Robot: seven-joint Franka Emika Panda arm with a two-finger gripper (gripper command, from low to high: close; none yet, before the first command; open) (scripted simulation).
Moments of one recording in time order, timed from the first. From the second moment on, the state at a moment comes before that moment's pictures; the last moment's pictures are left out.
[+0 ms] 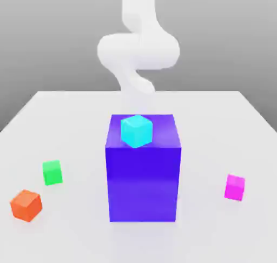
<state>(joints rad) 0.06 -0.71 0.01 -2.35 0.02 2.35 0.74</state>
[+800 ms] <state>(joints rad) 0.57 0.17 0.17 -2.75 -0.13 2.92 0.46</state>
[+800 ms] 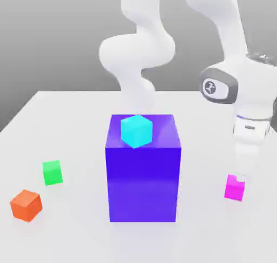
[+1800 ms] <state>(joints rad) 0.34 -0.05 0.01 -2.71 -0.10 2.84 0.54</state>
